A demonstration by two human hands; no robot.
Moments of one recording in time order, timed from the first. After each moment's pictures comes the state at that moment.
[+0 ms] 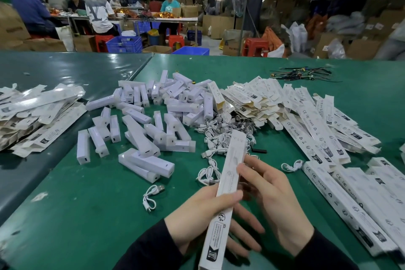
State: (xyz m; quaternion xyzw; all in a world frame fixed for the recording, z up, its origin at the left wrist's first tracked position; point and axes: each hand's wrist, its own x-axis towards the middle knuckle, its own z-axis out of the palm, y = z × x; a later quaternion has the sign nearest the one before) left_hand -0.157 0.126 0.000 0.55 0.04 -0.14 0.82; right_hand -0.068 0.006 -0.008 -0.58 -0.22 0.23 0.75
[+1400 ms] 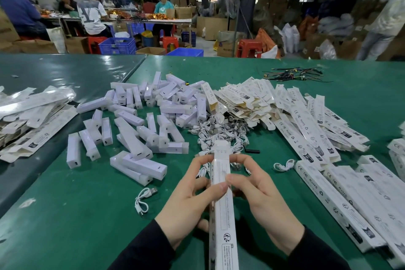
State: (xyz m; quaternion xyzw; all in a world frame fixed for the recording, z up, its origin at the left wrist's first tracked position) left_hand -0.153 0.133 -0.014 0.66 0.09 0.07 0.74; right_hand -0.068 0.002 -0.008 -0.65 -0.29 0.25 0.66
